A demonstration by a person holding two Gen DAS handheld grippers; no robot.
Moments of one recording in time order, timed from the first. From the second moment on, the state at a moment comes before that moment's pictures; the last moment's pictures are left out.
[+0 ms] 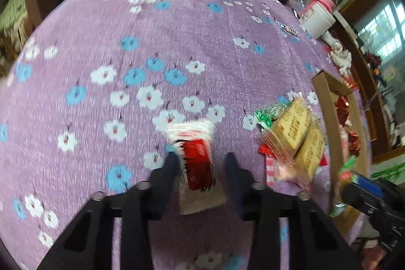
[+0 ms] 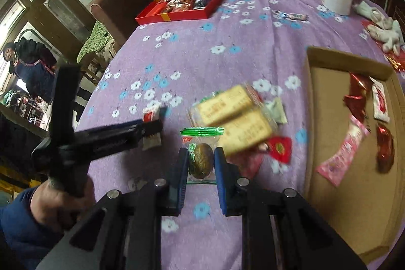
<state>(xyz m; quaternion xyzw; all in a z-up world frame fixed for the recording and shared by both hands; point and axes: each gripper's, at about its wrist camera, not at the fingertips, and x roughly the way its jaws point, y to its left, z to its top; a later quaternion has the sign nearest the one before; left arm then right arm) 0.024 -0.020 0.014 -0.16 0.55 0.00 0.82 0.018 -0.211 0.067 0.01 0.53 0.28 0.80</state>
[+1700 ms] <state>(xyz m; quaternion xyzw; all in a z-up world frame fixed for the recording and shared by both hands) 0.014 -0.224 0.074 -0.01 0.50 -0.21 0.84 0.009 -0.370 0.053 0.14 0.54 0.15 0.82</state>
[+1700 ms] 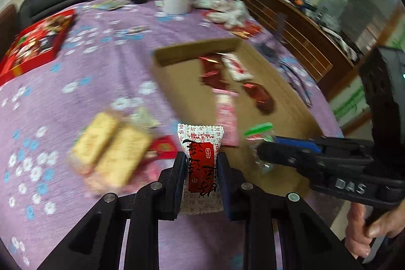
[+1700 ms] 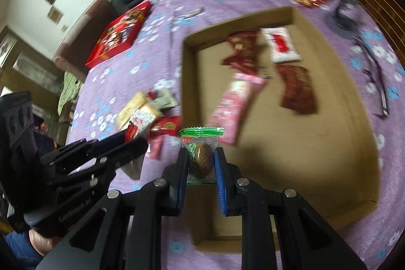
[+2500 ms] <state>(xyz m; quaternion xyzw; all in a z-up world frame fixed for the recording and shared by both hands) 0.005 -0.313 0.035 0.05 0.55 -0.29 0.78 0.003 -0.441 0.016 0.17 0.59 0.05 0.79</state>
